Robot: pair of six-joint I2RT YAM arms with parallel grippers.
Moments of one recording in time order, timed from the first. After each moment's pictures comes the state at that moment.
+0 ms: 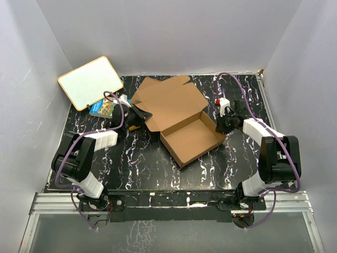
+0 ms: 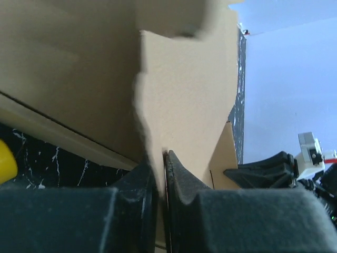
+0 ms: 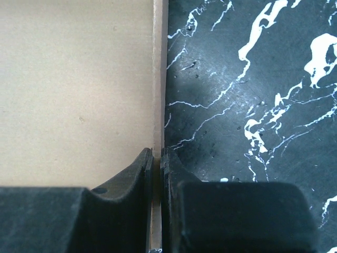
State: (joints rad) left arm -0.33 1.62 0.71 0.51 0.21 -1.01; right arm 0.01 1.53 0.87 -0.30 -0.46 -0.40
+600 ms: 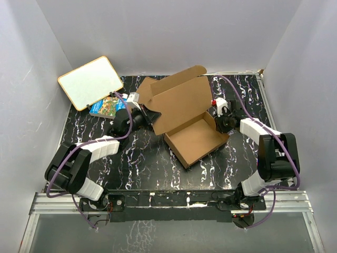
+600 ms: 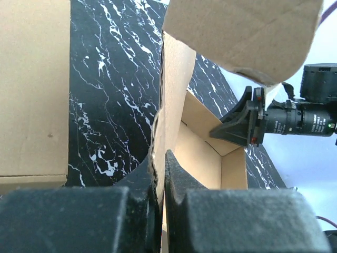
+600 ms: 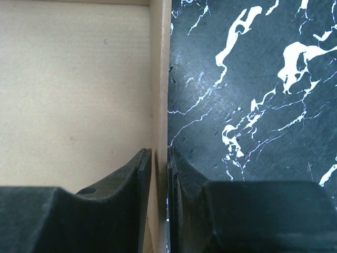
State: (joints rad) left arm -0.47 1.49 0.63 0.74 0.28 -0.66; right arm 0.04 1.55 0.87 -0.26 -0.34 -0.44
